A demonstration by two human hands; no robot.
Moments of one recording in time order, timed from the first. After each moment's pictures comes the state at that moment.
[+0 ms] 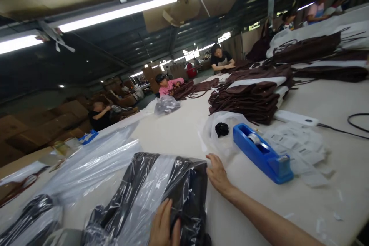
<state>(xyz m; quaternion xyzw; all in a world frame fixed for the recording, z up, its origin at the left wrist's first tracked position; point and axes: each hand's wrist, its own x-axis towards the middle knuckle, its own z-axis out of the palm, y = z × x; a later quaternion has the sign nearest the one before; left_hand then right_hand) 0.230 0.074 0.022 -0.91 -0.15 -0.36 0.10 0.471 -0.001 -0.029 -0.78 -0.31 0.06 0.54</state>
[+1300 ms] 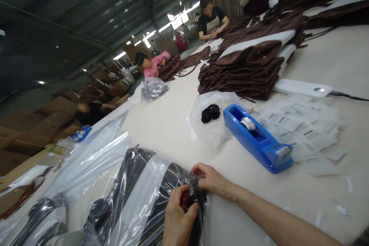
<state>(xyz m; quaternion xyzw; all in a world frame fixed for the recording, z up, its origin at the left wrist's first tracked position) 0.344 0.027 0.028 -0.80 -0.43 -0.09 -0.40 0.475 -0.033 -0.030 -0.56 -0.29 0.45 0.64</state>
